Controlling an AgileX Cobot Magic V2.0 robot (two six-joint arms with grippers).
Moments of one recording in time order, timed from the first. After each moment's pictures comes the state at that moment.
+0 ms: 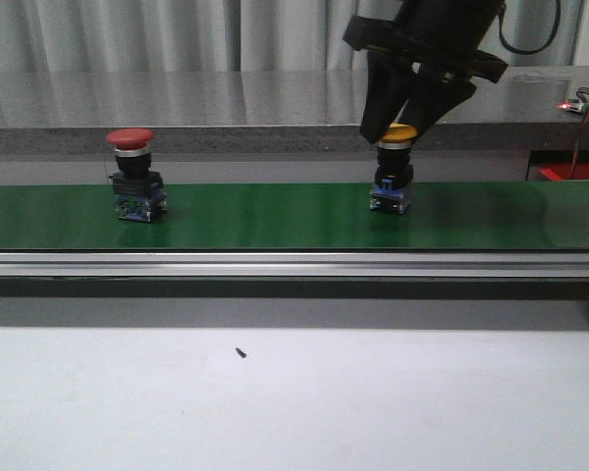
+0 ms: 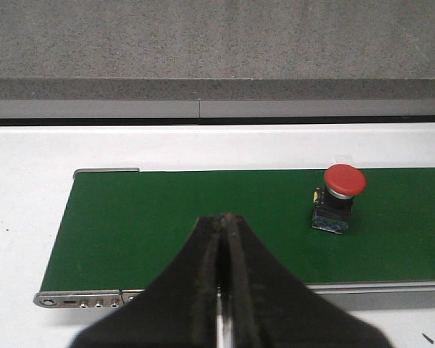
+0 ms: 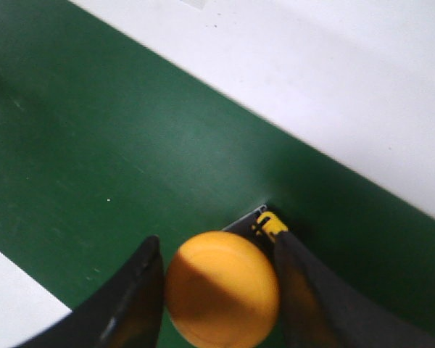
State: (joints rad) left arm -0.02 0.73 -0.80 -0.17 0.58 0.09; right arm 0.27 1.98 -1.76 0.35 1.04 -0.27
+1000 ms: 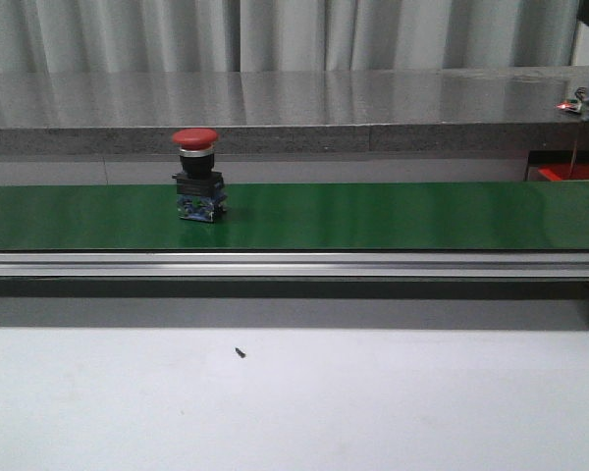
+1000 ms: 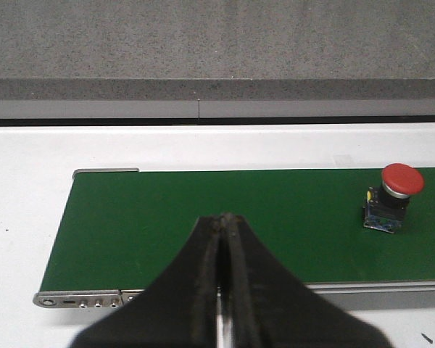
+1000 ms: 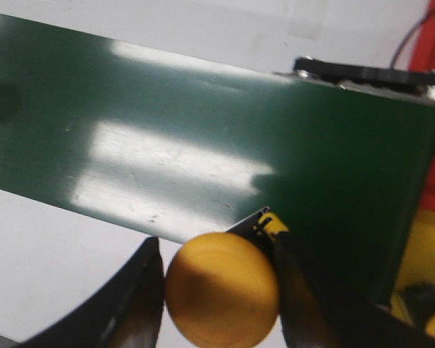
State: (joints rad) left arm -0.02 0.73 -0.80 -0.17 0.58 0.09; right arm -0.07 1.51 -1.47 0.29 1.14 -0.24
